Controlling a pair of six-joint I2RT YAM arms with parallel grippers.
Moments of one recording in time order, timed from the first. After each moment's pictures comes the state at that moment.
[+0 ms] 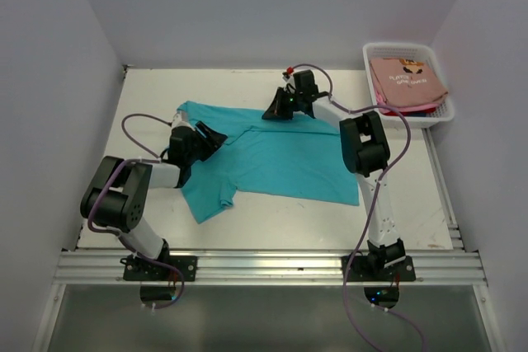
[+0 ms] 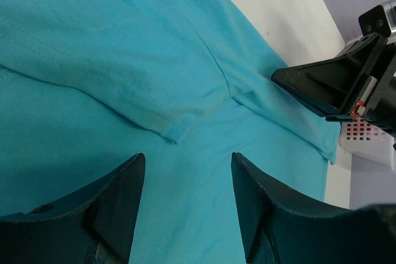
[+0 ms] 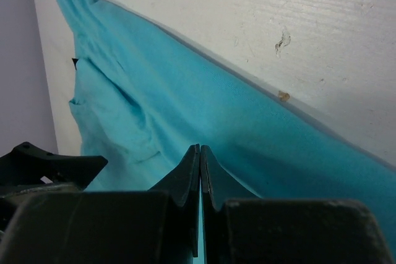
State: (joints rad) left arm -0.22 1.65 0.57 0.60 0.10 -0.91; right arm 0.36 2.43 1.88 -0.19 -0.57 0.64
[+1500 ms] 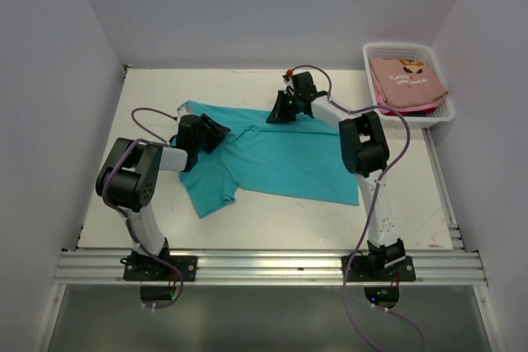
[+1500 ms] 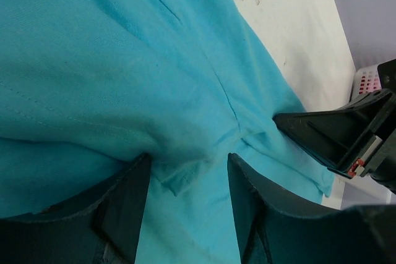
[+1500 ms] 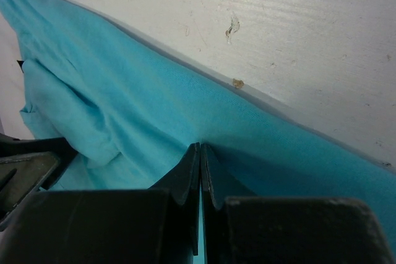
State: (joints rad) left arm -0.22 1.83 0.77 0.51 0.07 -1.01; right arm 0.37 2.43 1.89 -0.29 -0.44 0.55
